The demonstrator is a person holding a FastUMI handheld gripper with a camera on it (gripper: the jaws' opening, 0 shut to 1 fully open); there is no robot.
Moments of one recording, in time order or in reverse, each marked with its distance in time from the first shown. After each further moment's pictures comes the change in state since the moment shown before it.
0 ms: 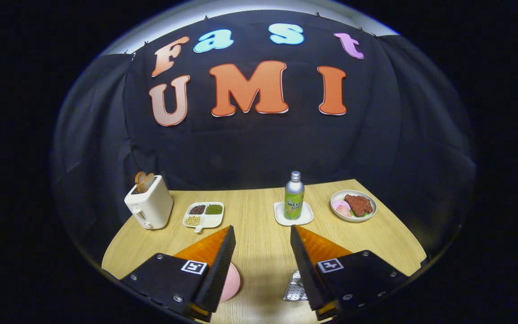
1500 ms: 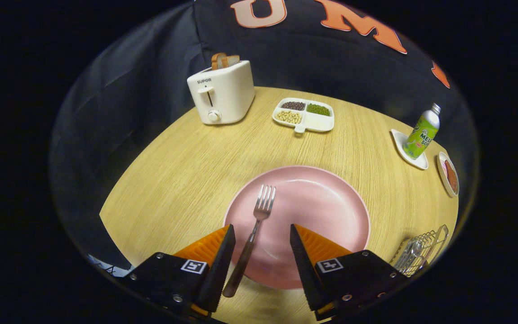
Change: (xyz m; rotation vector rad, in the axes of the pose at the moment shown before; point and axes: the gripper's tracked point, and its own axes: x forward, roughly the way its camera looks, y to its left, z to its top) arm 0.018 0.187 -0.233 -0.270 0.630 0.386
